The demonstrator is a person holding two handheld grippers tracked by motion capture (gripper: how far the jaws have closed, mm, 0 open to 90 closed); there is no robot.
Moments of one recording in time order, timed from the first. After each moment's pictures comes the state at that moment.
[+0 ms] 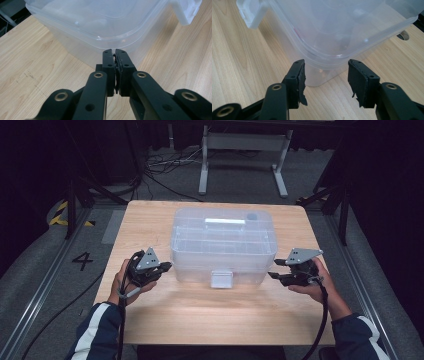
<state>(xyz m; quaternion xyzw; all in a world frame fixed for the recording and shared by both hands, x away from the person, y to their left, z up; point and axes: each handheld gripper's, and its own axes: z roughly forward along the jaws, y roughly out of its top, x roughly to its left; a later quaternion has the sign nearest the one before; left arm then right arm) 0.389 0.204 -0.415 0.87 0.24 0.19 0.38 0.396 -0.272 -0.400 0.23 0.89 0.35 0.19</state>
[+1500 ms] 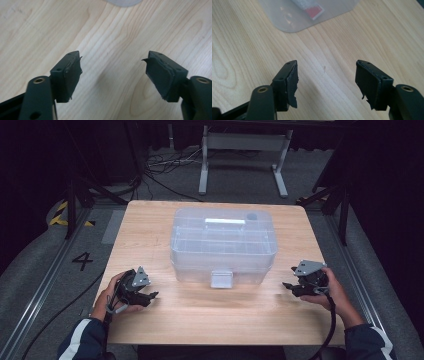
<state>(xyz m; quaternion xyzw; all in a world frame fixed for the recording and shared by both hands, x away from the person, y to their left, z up) 0.361 0.243 -0.466 0.91 0.28 0.18 0.26 0.386 -0.314 -0.441 0.25 0.90 0.26 0.23</state>
